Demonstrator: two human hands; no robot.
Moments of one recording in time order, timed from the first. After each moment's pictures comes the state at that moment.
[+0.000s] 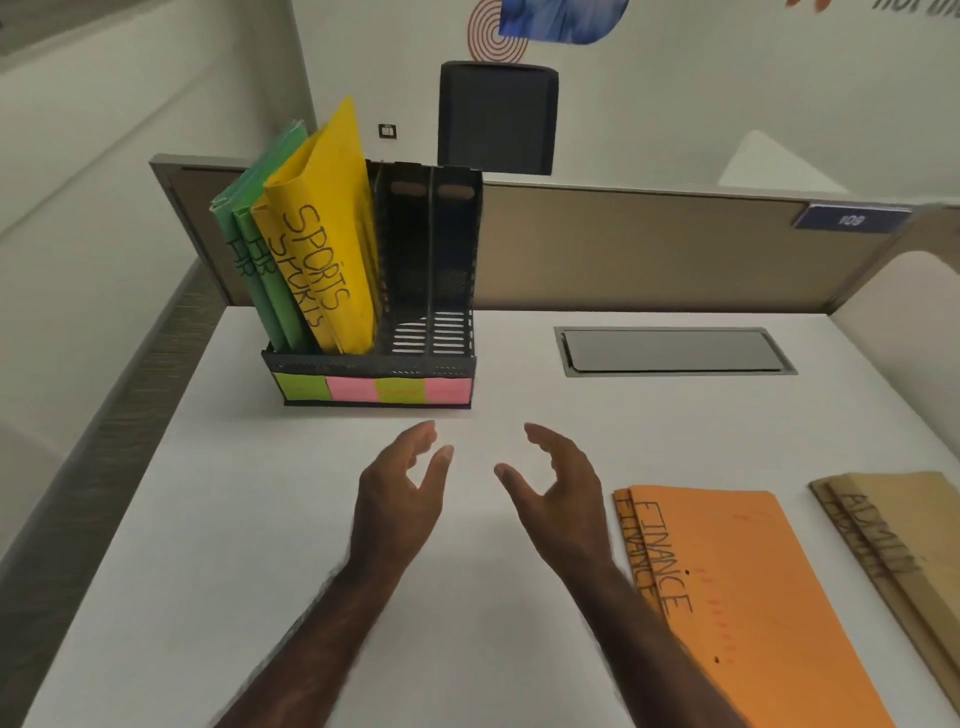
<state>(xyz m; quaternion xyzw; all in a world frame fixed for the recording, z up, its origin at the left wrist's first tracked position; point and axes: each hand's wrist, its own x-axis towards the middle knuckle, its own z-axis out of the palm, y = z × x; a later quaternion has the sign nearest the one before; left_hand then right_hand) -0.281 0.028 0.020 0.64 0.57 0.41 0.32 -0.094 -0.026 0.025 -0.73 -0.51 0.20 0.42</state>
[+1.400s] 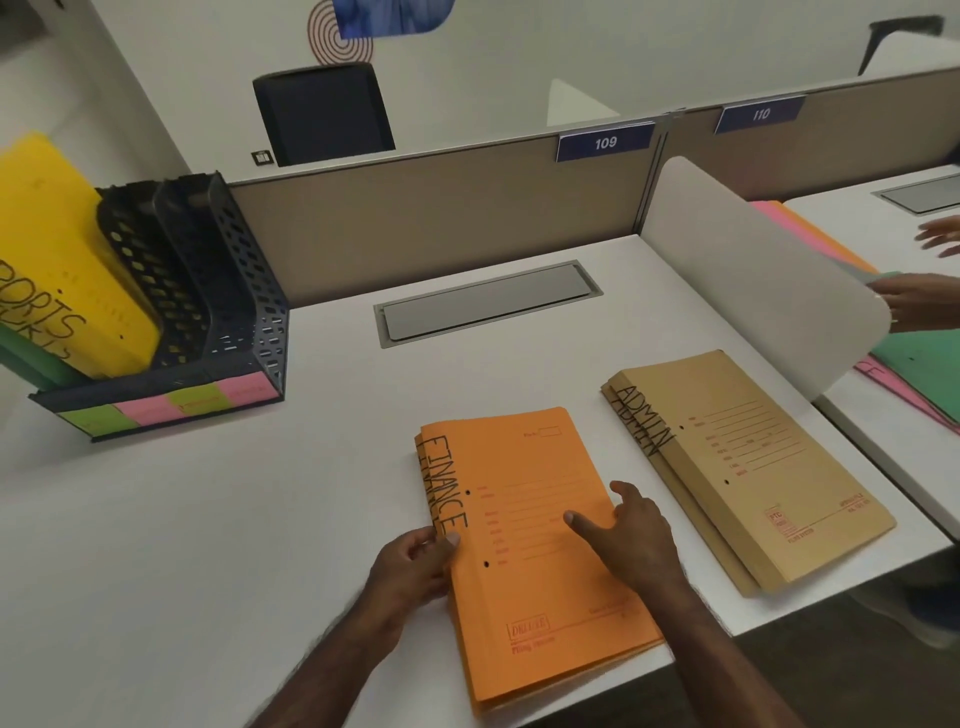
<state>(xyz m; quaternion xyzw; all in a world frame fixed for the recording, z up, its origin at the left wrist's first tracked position) -0.054 -0.161 -0.040 0.45 0.54 0.17 0.70 0.225 -0.263 -0.042 -0.88 -0.30 0.28 0.23</state>
